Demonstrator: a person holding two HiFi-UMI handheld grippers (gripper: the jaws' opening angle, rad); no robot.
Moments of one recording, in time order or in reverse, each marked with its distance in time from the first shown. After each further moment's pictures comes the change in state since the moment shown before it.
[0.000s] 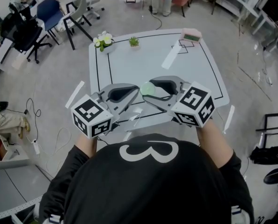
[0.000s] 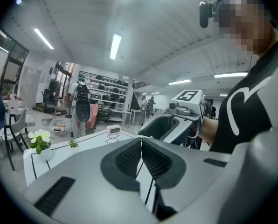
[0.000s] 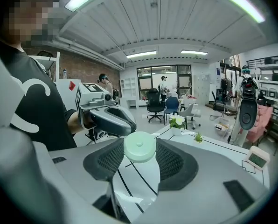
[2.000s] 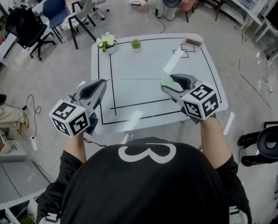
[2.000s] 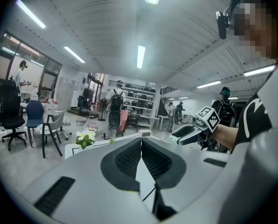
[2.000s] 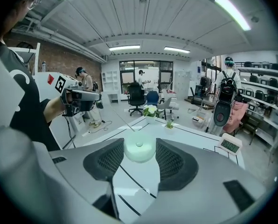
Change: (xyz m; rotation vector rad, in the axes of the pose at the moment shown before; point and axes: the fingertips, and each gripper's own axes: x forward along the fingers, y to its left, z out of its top) left arm -0.080 0.071 -0.001 -0.090 -0.069 0.370; right arm -0.035 -0.080 -0.052 0.077 0.080 -0.233
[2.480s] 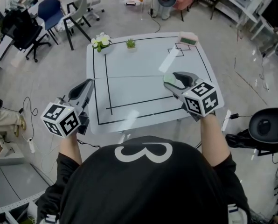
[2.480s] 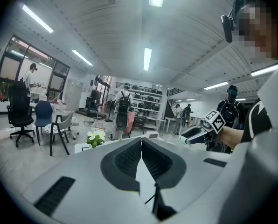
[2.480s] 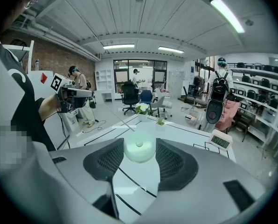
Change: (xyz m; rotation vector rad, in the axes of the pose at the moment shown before) left arm -0.018 0.027 0.000 -0.024 -0.021 0.090; right arm -0.014 -0.026 -0.014 0.023 0.015 -0.079
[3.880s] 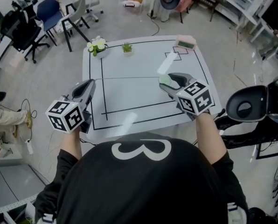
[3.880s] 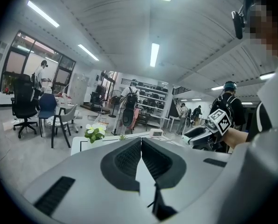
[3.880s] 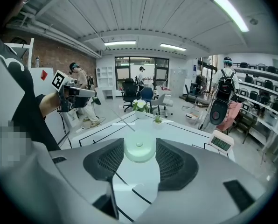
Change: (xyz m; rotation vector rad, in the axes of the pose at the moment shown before) left arm 0.047 0.009 -0.018 -0.063 0.041 0.048; right arm 0.020 -0.030 -0.006 -0.025 0.033 0.009
